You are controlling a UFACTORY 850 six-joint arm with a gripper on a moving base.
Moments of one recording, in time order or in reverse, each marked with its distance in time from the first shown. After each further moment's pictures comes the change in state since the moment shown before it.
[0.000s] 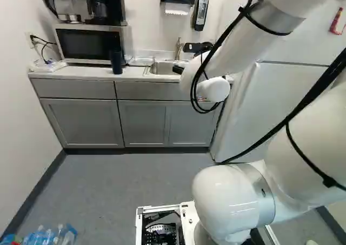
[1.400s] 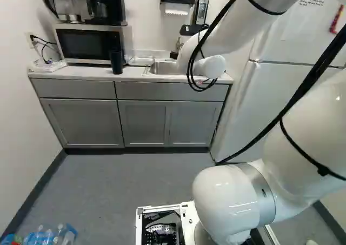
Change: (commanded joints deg) arm 1.1 -3.0 -11.5 0.0 -9.0 0.0
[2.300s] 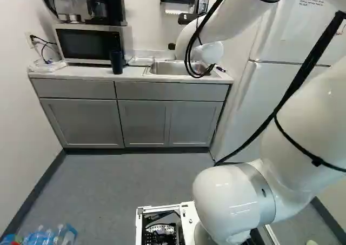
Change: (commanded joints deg) arm 0.6 -2.7 -7.9 0.0 -5.6 0.0
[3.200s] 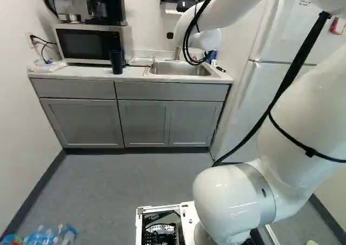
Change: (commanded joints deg) arm 0.6 -2.8 -8.0 0.0 -2.9 0.0
